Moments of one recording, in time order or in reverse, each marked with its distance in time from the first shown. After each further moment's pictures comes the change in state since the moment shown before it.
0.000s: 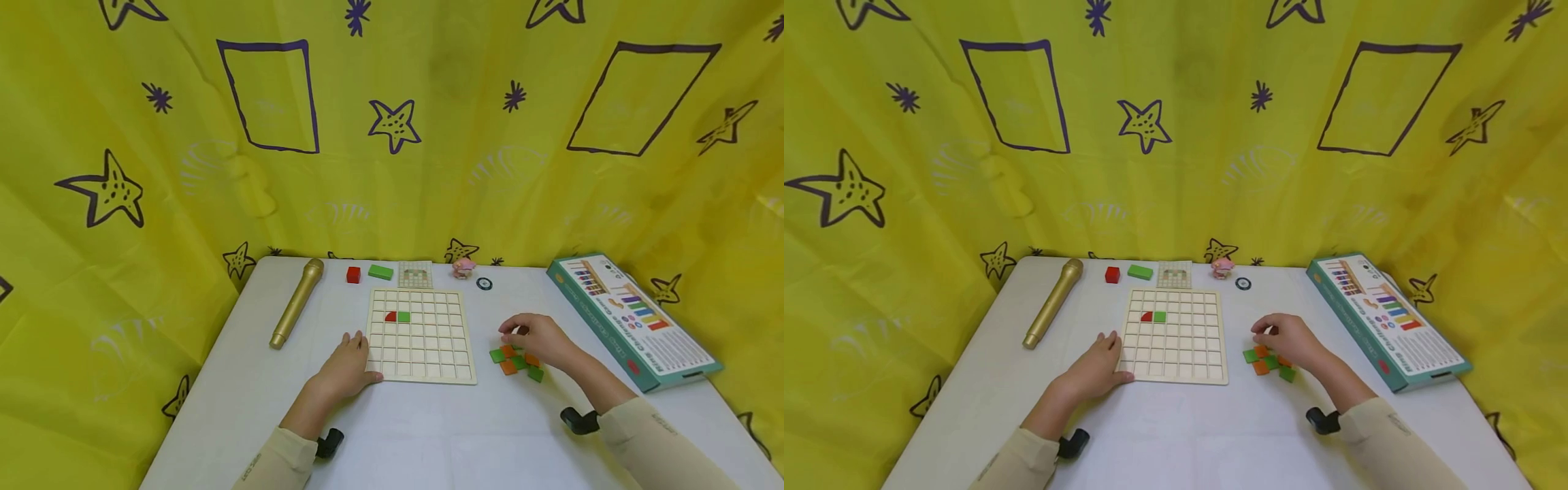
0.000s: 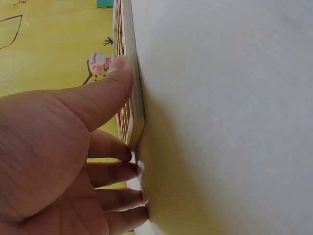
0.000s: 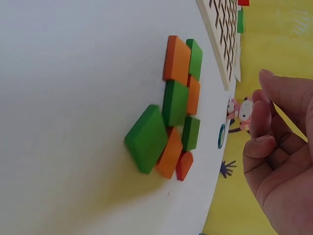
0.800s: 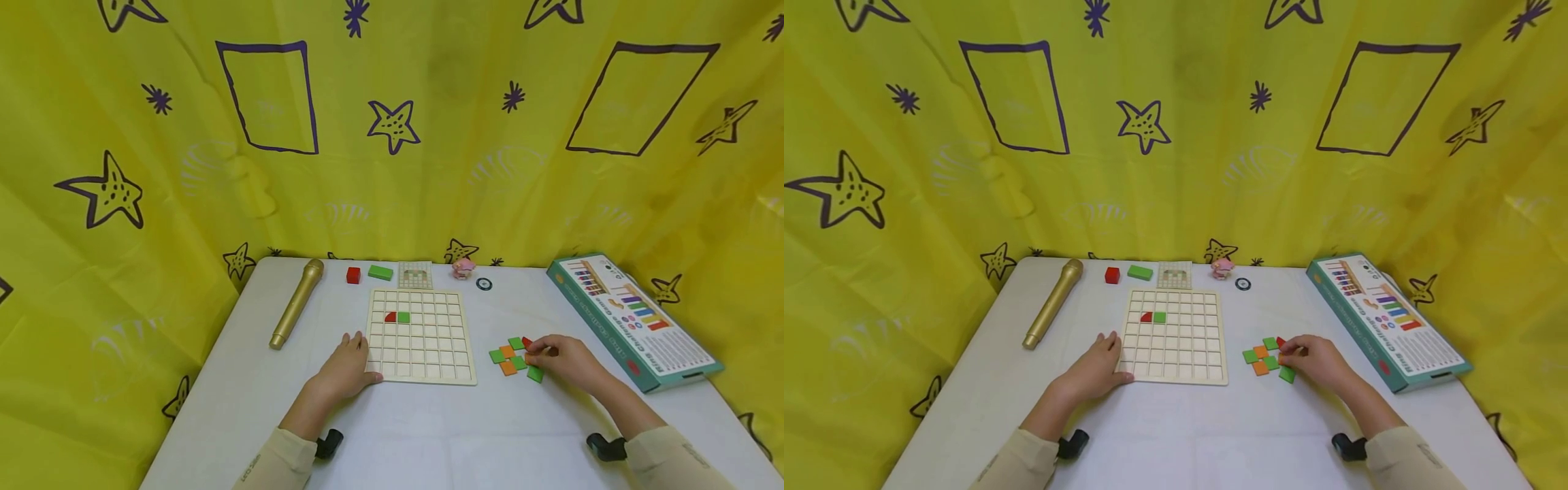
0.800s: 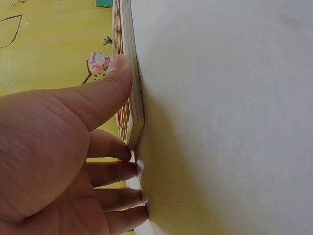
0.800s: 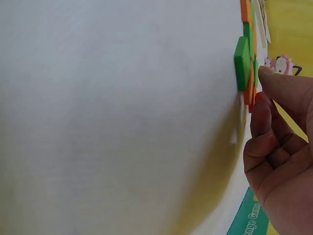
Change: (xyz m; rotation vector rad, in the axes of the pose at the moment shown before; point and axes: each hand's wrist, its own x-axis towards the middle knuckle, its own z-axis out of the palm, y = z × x) left_hand 0.001 0.000 0.001 0.008 0.005 -0.003; right_hand -0.031 0.063 -0.002 -0.011 0.036 0.054
